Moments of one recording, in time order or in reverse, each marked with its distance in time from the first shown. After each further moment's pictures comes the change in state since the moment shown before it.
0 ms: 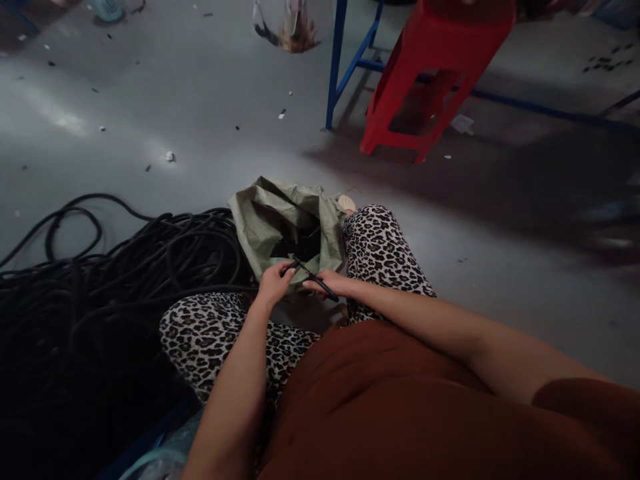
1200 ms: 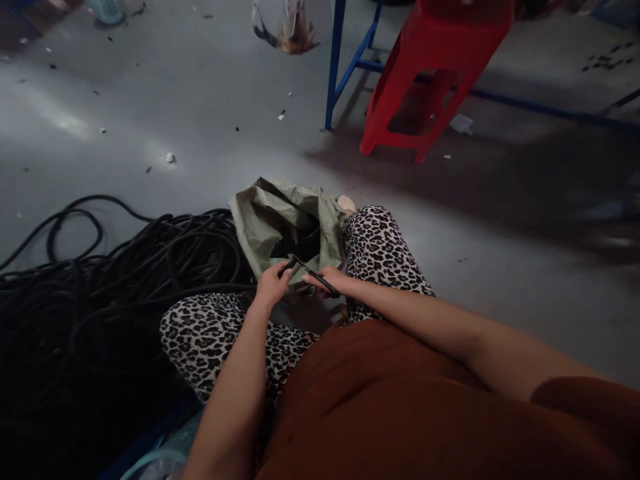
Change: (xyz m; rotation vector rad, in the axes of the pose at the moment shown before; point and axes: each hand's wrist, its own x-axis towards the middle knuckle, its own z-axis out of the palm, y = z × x) left_hand -0.005 0.002 -0.005 0.129 0.048 0.032; right_hand 0.009 0.007 0.001 0.035 0.073 0.059
